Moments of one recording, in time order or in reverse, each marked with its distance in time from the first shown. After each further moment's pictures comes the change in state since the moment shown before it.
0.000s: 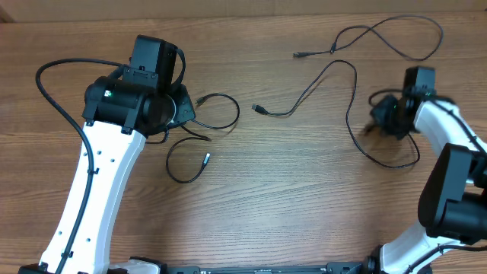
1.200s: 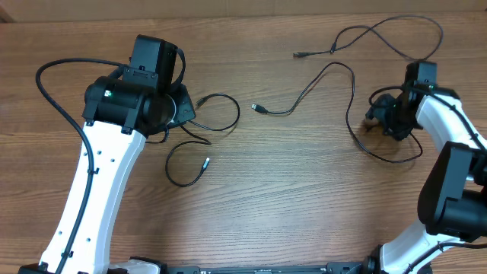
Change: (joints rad) left arm 0.000 0.000 0.000 0.005 0.000 0.000; right arm 0.000 0.016 -0.007 -0.076 -0.018 -0.121
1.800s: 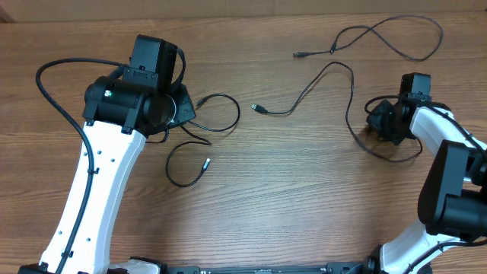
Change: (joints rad) left arm 0.000 0.000 0.000 0.000 0.000 0.000; right arm 0.000 0.000 -0.122 0.204 0.002 0.083
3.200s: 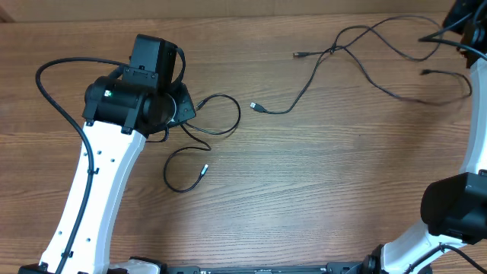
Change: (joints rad) left arm 0.000 0.000 0.000 0.010 0.000 0.000; right arm -0.046 -0.006 0.875 -0.301 0.293 -0.406
